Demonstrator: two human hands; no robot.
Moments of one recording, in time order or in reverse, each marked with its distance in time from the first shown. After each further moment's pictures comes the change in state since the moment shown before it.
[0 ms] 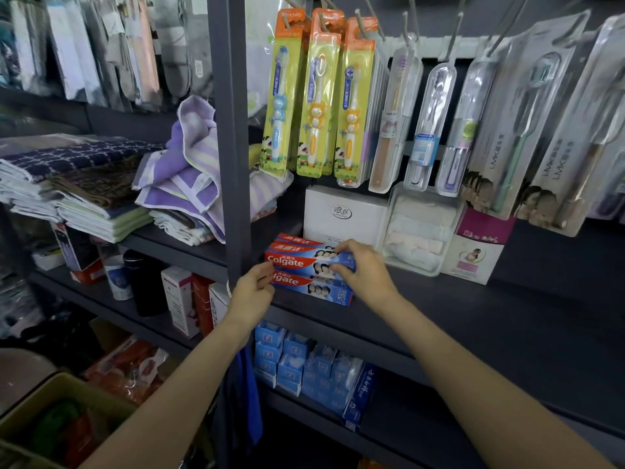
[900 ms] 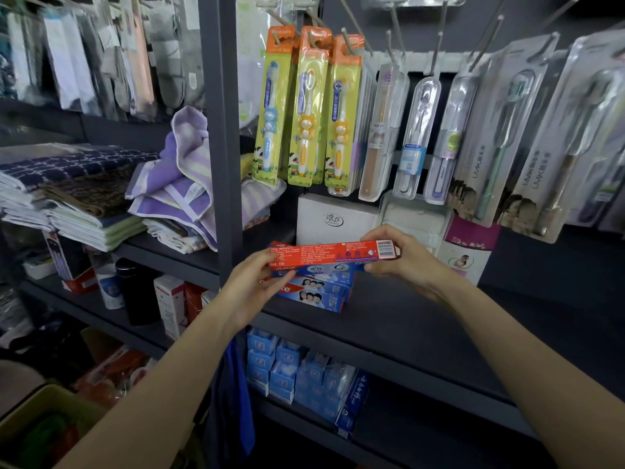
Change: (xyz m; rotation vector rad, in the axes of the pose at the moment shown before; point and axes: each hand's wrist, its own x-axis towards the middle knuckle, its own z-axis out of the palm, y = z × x) left_hand -0.001 0.047 0.006 -0.715 -0.131 -0.218; right_hand -0.010 0.016 -0.086 0.652 -0.236 0.117
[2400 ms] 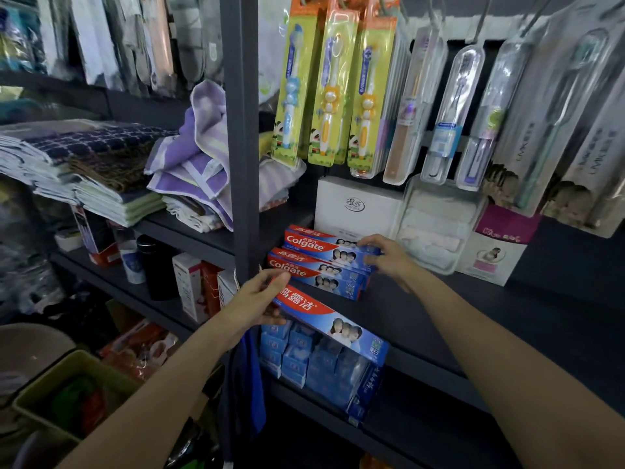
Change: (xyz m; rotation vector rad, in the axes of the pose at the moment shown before) left_hand -0.017 -0.031 -0.044 0.628 -0.012 0.020; right_hand 0.077 0.080 0.033 -0.207 0.149 0.171
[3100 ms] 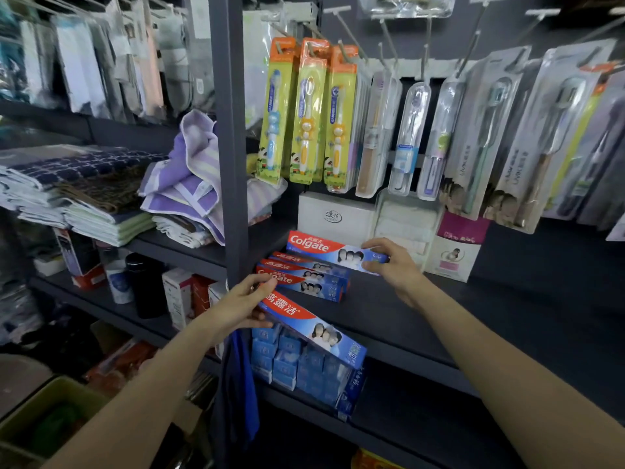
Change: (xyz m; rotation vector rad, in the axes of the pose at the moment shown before) left_hand -0.015 0.016 -0.010 0.053 -0.074 -0.044; right_hand -0.079 -0.029 -0.032 0.182 0.121 -0.045
